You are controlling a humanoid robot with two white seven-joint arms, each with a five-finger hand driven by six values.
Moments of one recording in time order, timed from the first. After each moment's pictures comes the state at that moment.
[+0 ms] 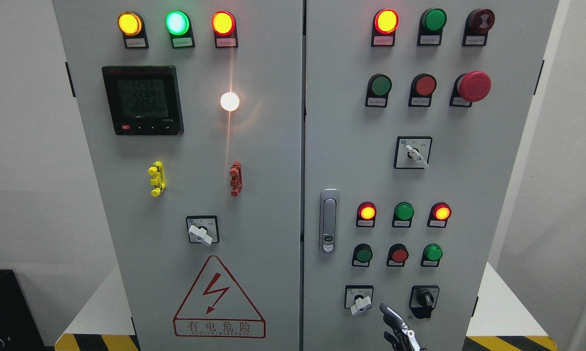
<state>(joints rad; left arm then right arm) 0.00 -0.10 -0.13 -0.05 0.16 -0.10 -0.06 0.11 -0.04 0.17 -2.00 -0.04 -0.09 0.06</state>
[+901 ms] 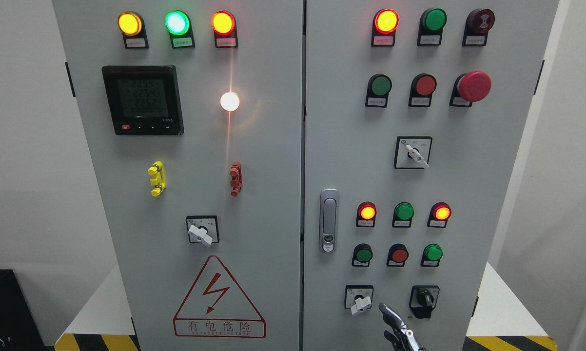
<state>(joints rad) 0.00 -0.10 -0.13 -0.05 0.16 -0.11 -0.06 0.11 -0.04 0.17 -2.01 0.04 -0.10 0.07</state>
